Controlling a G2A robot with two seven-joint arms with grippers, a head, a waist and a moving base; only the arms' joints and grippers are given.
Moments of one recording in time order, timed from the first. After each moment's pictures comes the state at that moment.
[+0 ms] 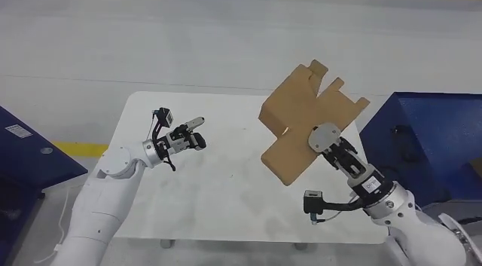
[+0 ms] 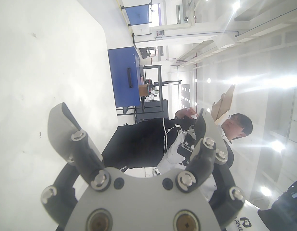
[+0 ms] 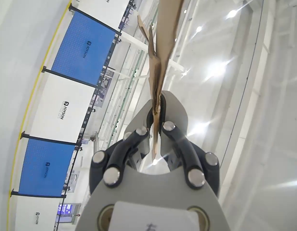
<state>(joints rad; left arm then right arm) 0.79 -1.28 -1.23 -0.93 -0.40 -0.27 -1.03 -1.62 -0.83 1.59 -2.35 -2.92 -0.02 -0.19</state>
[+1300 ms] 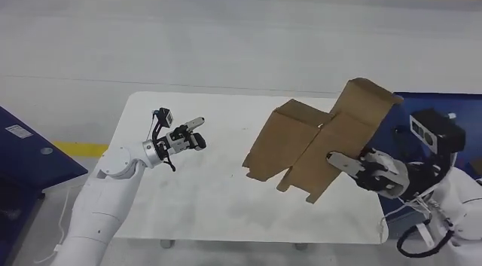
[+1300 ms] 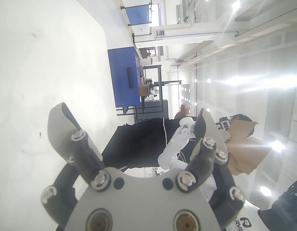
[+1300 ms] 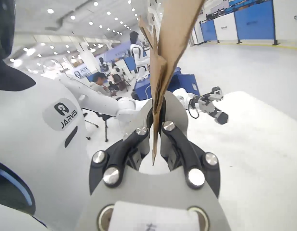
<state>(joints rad) 0.79 -1.28 -1.23 -0.93 -0.40 -0.27 -1.03 -1.45 -0.78 1.67 -2.10 0.39 -0.64 0.74</state>
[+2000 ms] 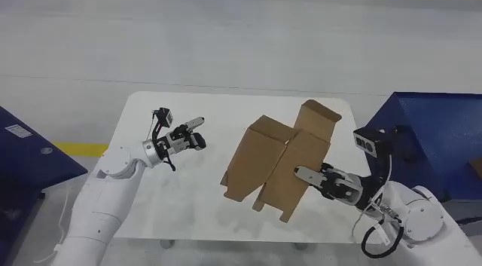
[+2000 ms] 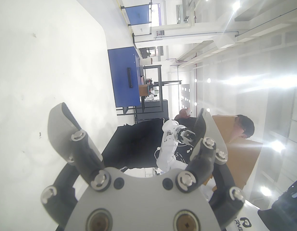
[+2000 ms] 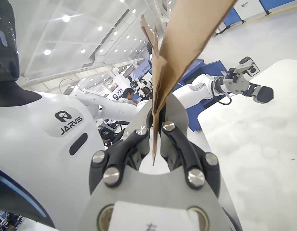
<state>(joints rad) 0.79 -1.28 -1.23 -0.93 -0.40 -0.27 -1.03 -1.42 -0.82 1.44 -2.00 0.43 -0.65 0.73</state>
